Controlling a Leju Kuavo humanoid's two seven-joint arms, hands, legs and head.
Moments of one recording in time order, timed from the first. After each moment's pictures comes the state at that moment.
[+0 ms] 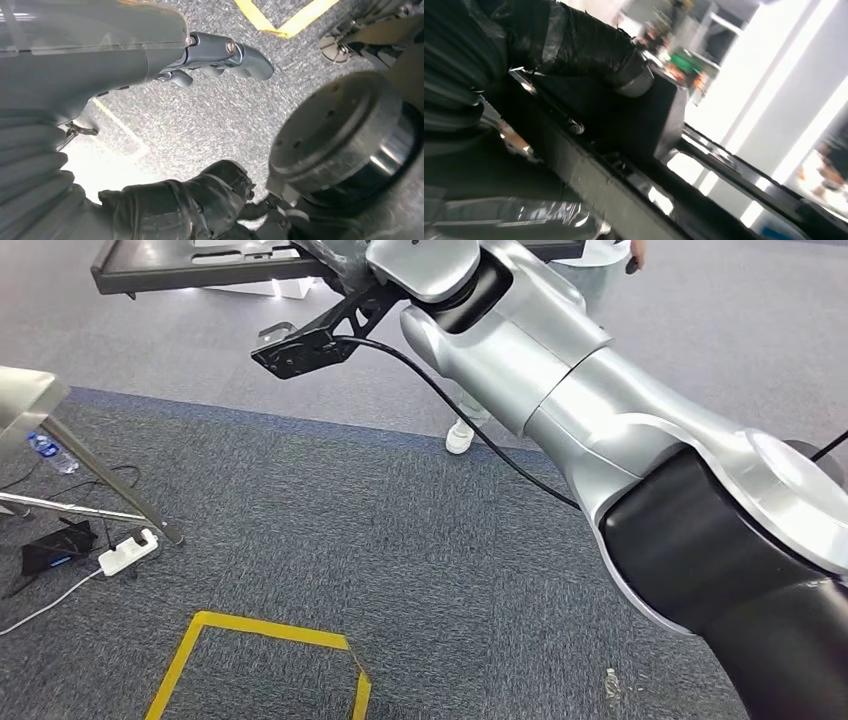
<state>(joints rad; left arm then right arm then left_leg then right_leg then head) -0.11 0.57 -1.21 -0.90 0.80 -0.19 0.20 -1.65 0.26 1.16 -0.34 0.93 0.09 -0.22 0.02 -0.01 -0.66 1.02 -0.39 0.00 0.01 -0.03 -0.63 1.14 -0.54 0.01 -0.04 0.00</state>
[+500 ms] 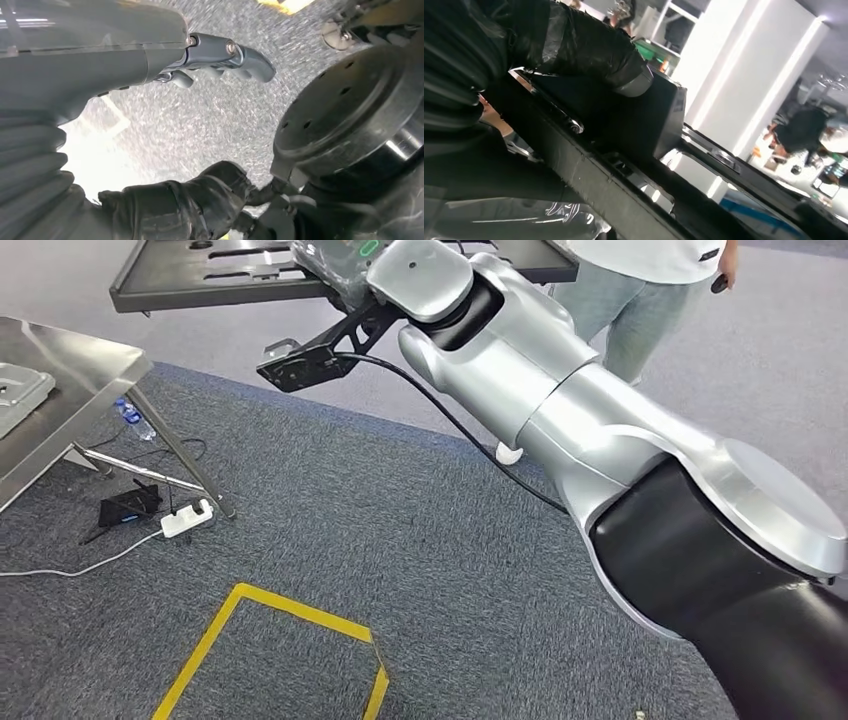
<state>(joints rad) -0.10 0.56 -1.22 -0.91 0.79 -0.18 0.20 -1.62 0.29 1.16 -0.33 0.93 0.09 -0.21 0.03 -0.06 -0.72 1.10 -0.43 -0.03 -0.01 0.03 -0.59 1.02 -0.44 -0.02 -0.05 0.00</state>
